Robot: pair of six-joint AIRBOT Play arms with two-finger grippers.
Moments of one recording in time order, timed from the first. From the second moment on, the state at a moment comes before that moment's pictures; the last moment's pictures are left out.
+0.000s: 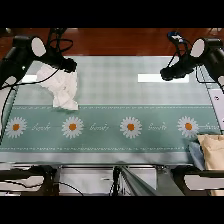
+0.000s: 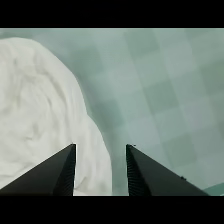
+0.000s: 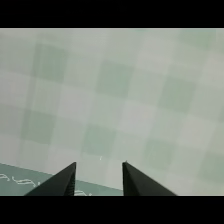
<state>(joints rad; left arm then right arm) -0.22 -1.53 1.54 1.55 -1.02 -1.41 0.09 -1.54 1.53 -1.55 1.22 1.46</state>
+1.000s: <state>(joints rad) 0.01 -1.79 1.54 1.59 -0.95 -1.67 0.09 -1.54 1.53 -1.55 1.22 1.46</state>
